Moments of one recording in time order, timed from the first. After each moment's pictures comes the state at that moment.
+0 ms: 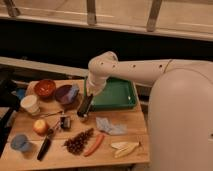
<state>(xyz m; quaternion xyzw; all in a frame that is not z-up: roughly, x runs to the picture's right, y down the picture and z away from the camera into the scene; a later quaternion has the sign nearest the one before) -0.062 0.018 0.806 -0.28 0.06 0.65 0.71</state>
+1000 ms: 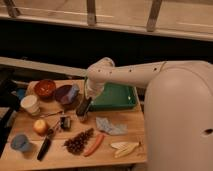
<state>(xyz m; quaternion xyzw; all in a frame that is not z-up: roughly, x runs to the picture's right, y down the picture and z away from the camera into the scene) -0.067 0.038 0.819 -0.26 0.05 0.66 0.70</state>
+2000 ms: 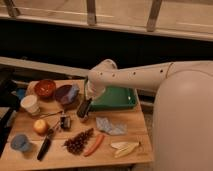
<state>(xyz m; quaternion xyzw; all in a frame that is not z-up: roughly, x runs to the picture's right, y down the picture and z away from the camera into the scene) -0.070 0.039 0.804 -0.26 0.03 0.65 0.71</state>
